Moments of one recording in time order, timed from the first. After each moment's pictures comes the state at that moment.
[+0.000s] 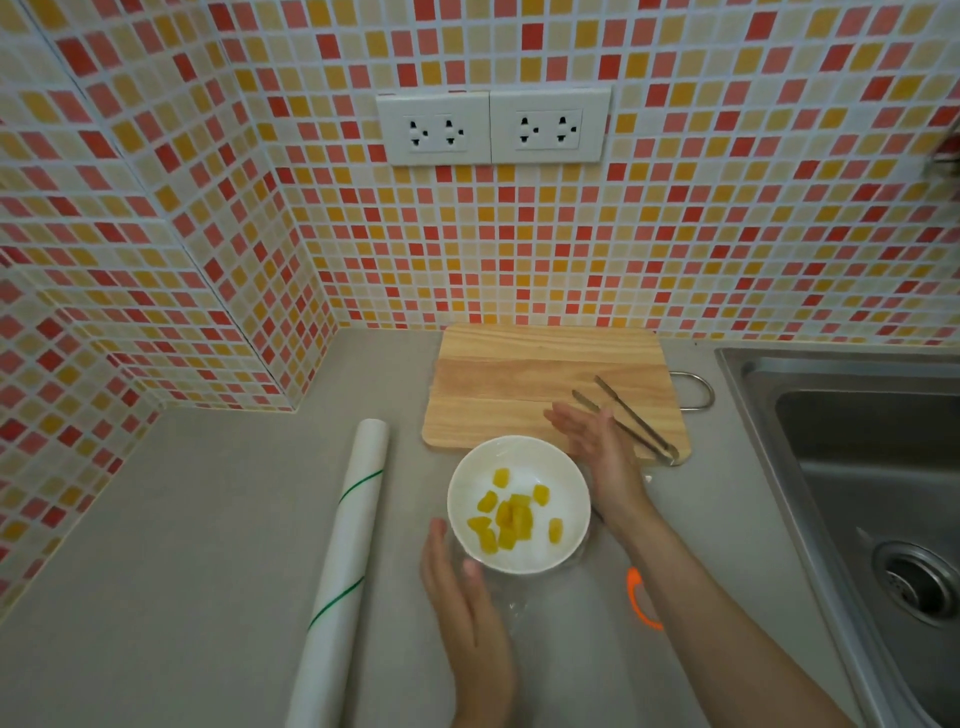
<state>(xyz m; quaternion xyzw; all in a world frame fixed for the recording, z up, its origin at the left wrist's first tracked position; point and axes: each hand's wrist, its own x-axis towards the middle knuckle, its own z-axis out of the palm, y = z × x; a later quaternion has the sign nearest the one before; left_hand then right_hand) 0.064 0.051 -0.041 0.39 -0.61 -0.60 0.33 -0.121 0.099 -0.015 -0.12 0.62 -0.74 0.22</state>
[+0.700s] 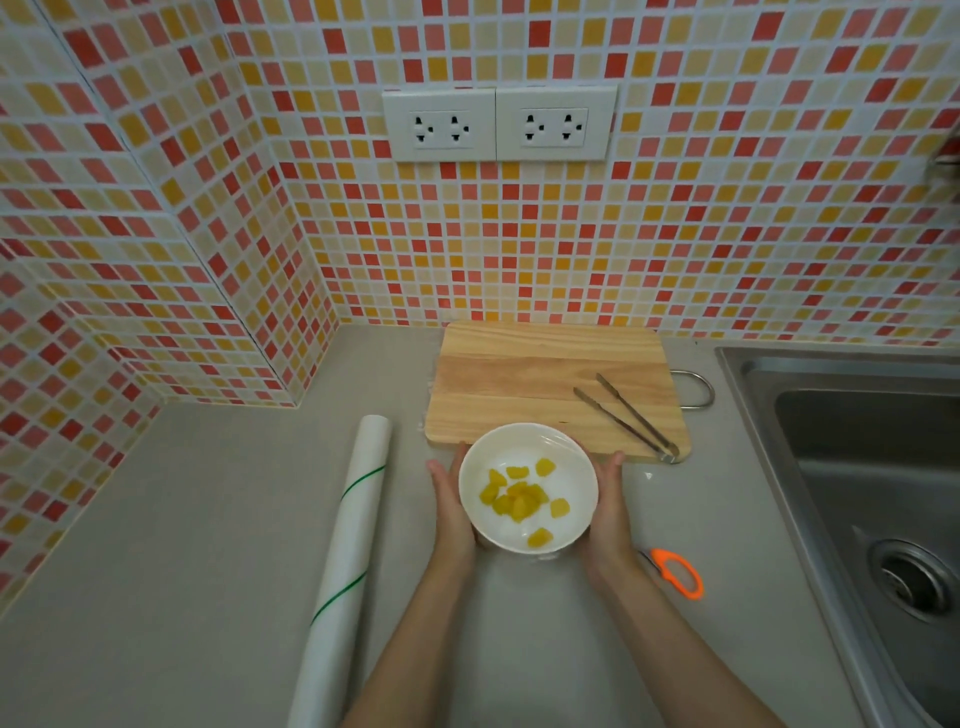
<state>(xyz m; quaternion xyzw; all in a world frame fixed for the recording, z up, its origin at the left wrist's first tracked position) -0.011 -0.020 -0.031 0.30 -0.42 -0.84 0.18 -0.077 0.102 -0.041 0.03 0.59 -0.76 0.26</state>
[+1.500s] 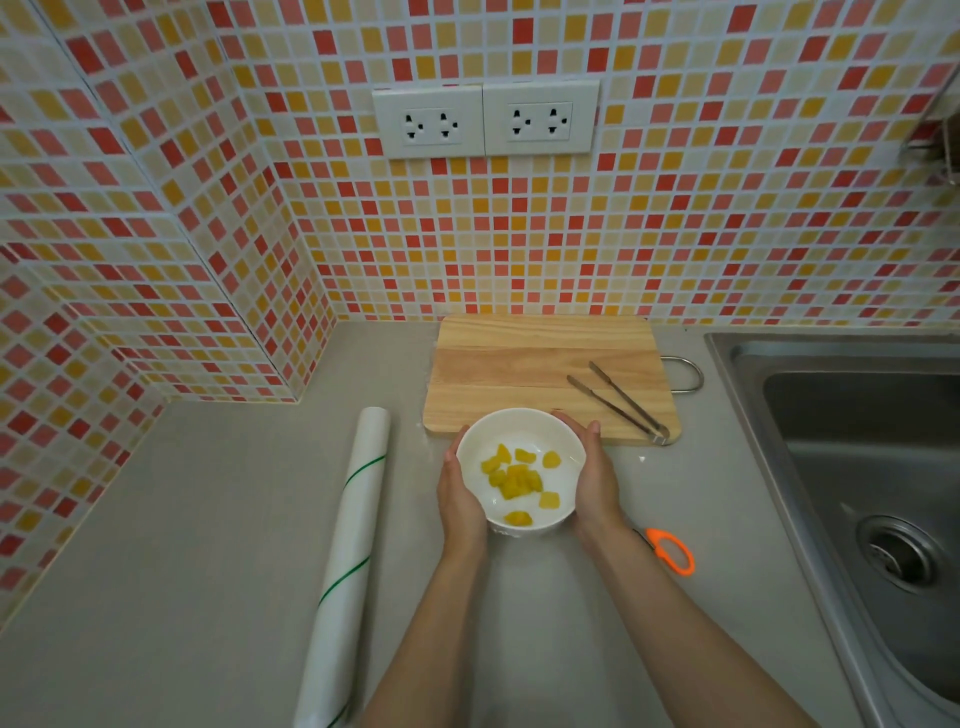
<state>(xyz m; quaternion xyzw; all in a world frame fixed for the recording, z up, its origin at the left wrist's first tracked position) -0.008 -0.006 -0.028 0.40 -0.48 -0.74 0.24 -0.093 0.090 -0.050 0.04 0.60 -0.76 0.23</state>
